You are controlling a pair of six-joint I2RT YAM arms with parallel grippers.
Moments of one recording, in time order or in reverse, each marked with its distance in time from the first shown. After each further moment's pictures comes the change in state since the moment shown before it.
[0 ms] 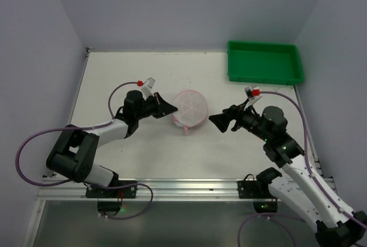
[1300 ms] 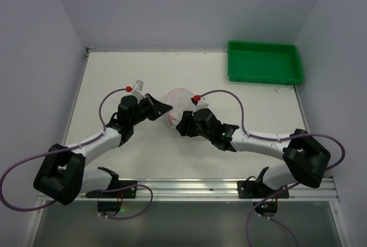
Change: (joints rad) left arm -0.019 -0.231 -0.109 -0.092 -0.201 -0.213; right arm 0.544 0.782 0.097 0.277 0.568 0.238
